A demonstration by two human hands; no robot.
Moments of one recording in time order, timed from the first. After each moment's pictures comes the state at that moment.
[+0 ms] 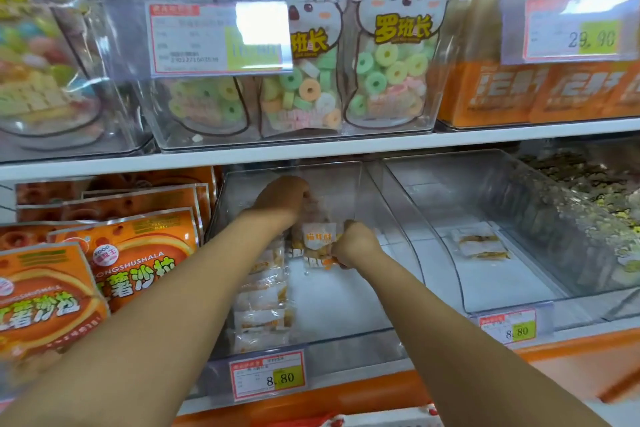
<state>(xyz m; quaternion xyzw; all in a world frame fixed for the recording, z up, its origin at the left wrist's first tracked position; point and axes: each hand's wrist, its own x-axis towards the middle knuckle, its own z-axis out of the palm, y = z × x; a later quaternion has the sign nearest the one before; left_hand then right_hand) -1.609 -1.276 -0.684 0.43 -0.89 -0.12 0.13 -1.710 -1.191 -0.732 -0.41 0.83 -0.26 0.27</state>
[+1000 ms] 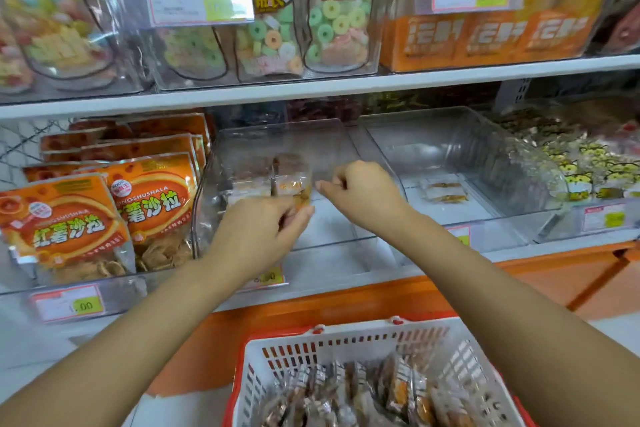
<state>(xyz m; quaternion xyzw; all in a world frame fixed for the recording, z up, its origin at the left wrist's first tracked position) -1.528 -1.108 -0.688 0.31 -0.91 -0.06 0.27 -1.698 -1.064 -0.668 -0.59 0.75 -0.28 0.07</state>
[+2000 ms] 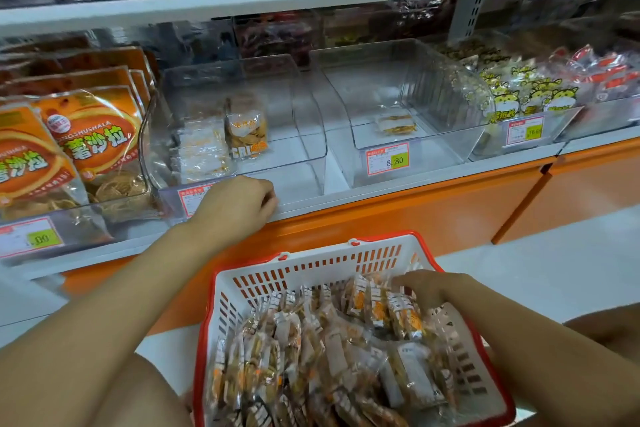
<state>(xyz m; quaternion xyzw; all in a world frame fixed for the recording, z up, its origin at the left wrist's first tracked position) -1.542 -1.071 -0.745 0.33 -0.94 0.01 0.09 -1.807 -0.886 -0.897 -0.54 0.72 0.18 0.38</state>
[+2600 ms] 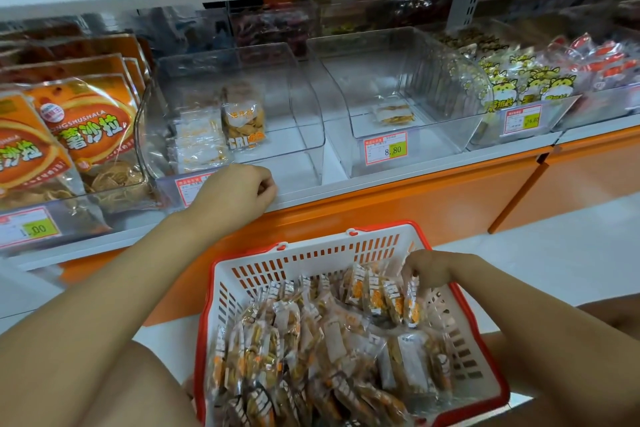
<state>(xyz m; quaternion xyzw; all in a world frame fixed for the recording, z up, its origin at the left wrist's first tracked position) -1.539 -1.066 -0.741 0.35 -0.93 -0.07 0.11 -1.820 -0.888 -0.891 -0.55 0.72 0.14 0.39</state>
